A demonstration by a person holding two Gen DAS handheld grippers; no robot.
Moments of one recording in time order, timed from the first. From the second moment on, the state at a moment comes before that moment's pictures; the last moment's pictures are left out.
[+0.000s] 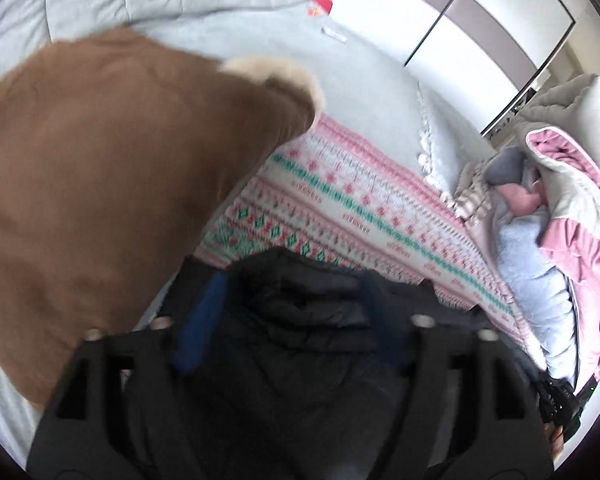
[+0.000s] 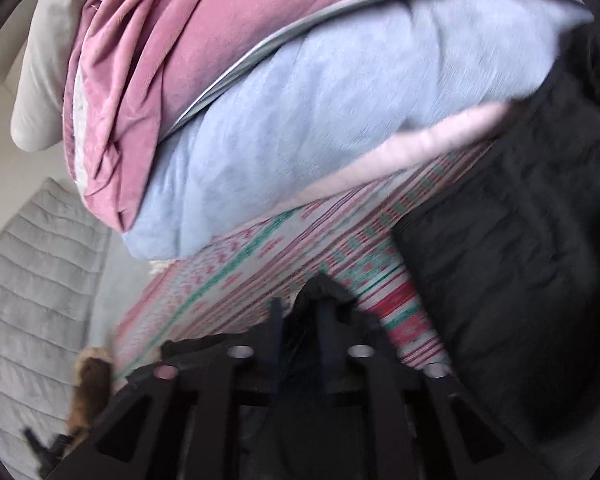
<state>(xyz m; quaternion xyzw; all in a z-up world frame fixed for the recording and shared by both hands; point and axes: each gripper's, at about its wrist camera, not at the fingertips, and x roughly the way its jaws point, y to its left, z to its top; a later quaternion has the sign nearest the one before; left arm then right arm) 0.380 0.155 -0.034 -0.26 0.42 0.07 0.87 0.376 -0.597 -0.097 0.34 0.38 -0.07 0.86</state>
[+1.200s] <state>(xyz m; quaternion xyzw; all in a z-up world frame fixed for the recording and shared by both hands) 0.421 0.134 -0.094 -0.15 0.43 0.13 0.88 0.420 -0.559 -0.146 0.14 0.42 -0.11 0.89</state>
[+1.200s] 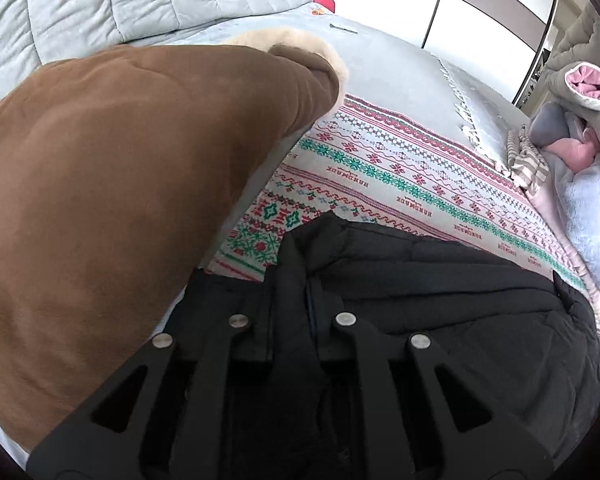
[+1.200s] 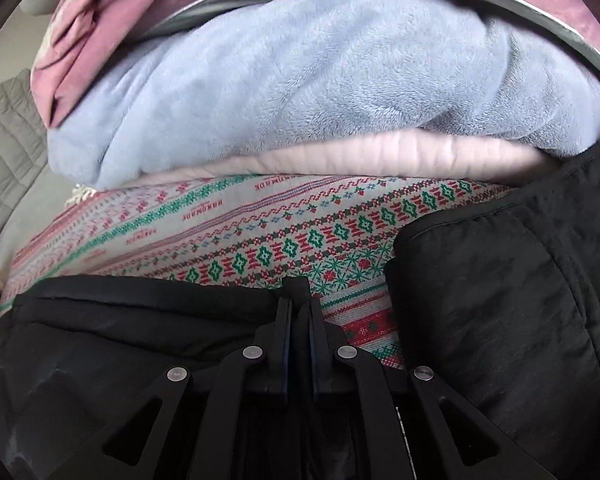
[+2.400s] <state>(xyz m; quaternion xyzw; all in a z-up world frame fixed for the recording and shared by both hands) 0.287 -0.038 -0.083 -0.02 0.47 -0.03 0.88 0.288 -0.464 -0.128 0.15 0.51 0.01 0.85</state>
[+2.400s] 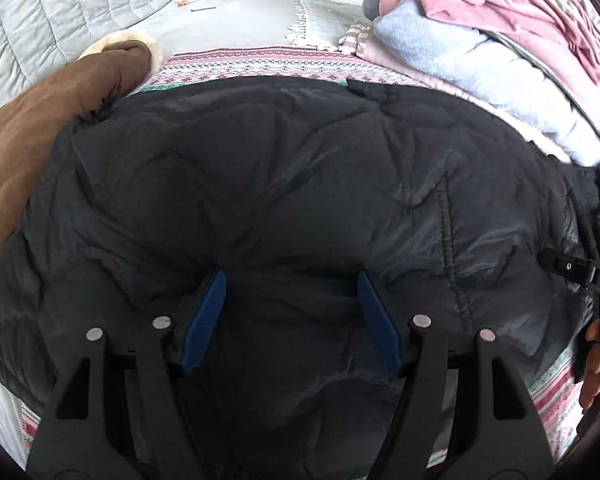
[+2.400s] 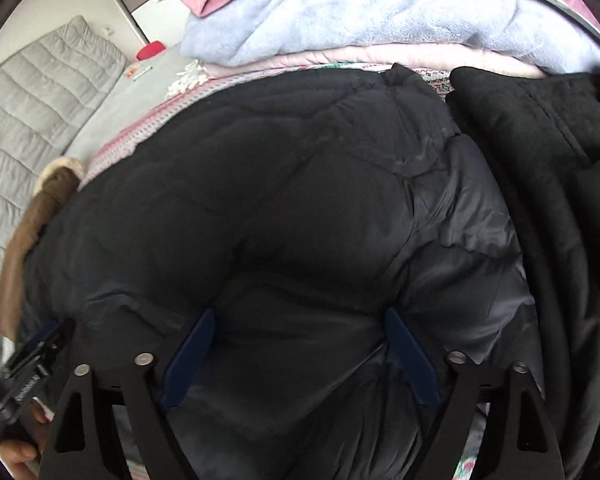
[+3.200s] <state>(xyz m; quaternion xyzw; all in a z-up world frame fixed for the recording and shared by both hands) 0.295 -0.100 -0.097 0.06 0.46 -0.07 0.88 0.285 -0.468 -0.130 0.15 0.52 0.00 0.84</state>
